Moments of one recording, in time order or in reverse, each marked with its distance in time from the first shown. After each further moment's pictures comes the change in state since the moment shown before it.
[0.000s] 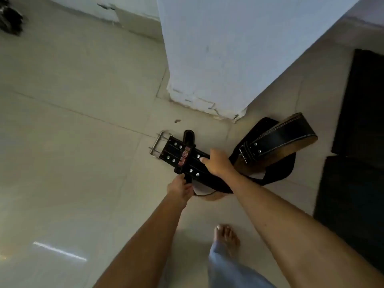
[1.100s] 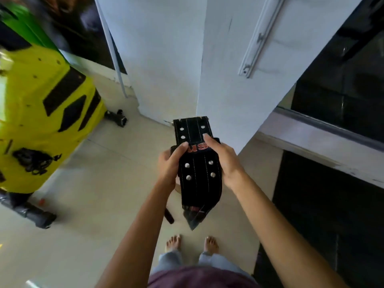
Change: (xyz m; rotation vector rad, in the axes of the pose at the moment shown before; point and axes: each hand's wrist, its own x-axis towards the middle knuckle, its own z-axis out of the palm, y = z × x) left_hand -0.705 0.106 -0.117 0.162 -0.320 1.062; right_hand -0.602 -0.308 -0.375 0.998 -0.085 -0.376
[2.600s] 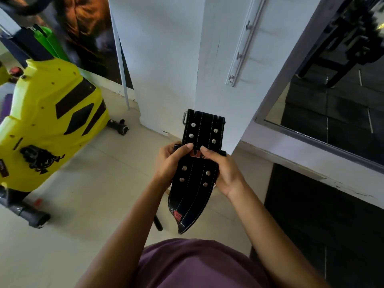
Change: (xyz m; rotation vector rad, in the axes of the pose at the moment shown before) left_hand -0.088 0.018 0.003 -0.077 -0.214 0.252; right_hand -0.109 0.014 -0.004 0.209 -0.113 -0.101
